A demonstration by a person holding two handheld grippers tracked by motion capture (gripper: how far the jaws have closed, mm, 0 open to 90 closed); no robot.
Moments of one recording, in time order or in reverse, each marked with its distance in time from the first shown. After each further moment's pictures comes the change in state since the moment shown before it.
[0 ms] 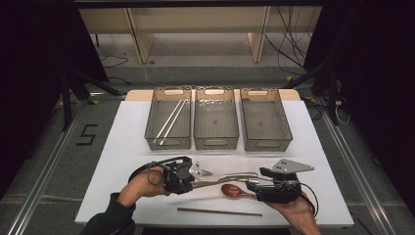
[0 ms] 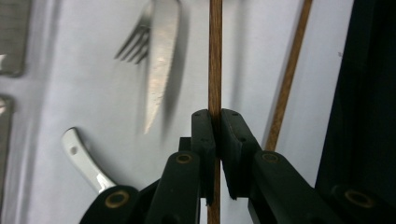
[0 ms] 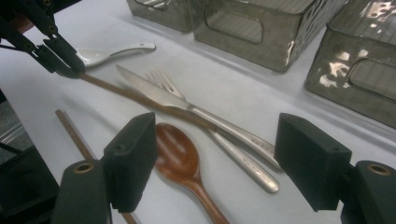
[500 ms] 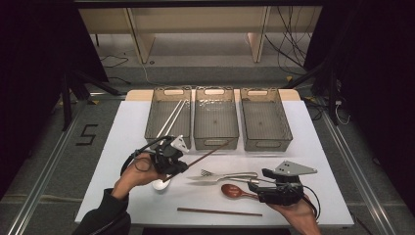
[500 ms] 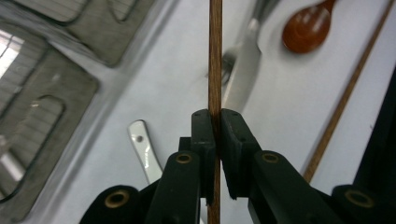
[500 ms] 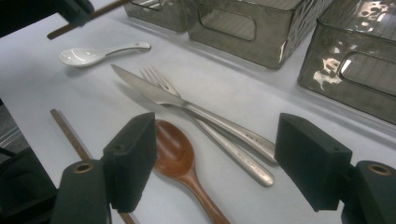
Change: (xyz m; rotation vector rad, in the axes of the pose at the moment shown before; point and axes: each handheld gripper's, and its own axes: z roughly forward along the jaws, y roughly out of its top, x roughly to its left) left arm 0.041 -0.019 -0.025 -0.196 0.067 -0.300; right arm -0.001 -0.007 -0.002 -0.007 -0.013 0.010
